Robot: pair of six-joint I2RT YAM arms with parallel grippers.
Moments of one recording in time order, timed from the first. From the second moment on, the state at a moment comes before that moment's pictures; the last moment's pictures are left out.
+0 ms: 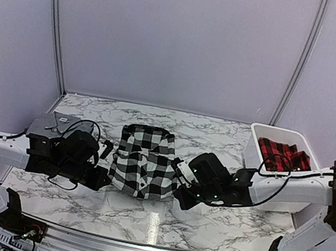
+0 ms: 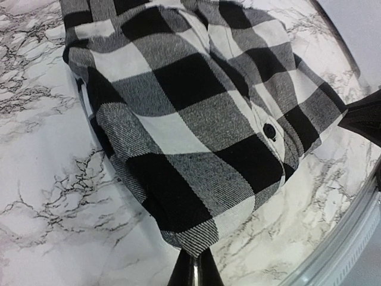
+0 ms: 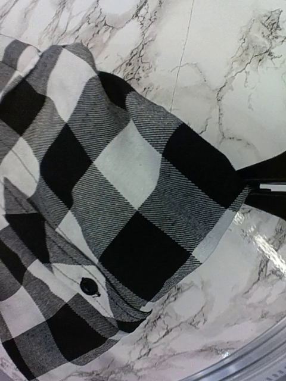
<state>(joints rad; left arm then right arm) -0.95 1.25 0.67 -0.31 -0.05 -0.61 1.01 1.53 0.84 -0.22 0.03 0.31</state>
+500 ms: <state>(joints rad) -0.62 1.48 1.11 -0.46 -0.06 -0.58 0.77 1.81 1.39 -0.31 -0.14 0.34</state>
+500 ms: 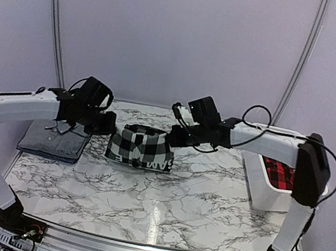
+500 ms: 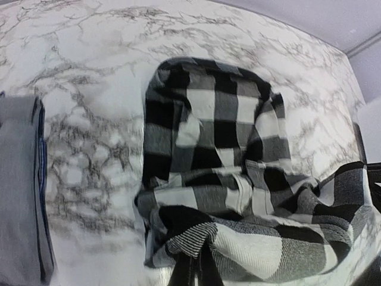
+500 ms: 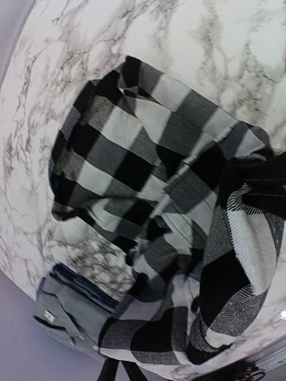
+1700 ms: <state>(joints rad) -0.60 1.53 0.86 -0.06 0.20 -0.74 0.68 1.84 1.19 -0.18 -0.14 0.37</state>
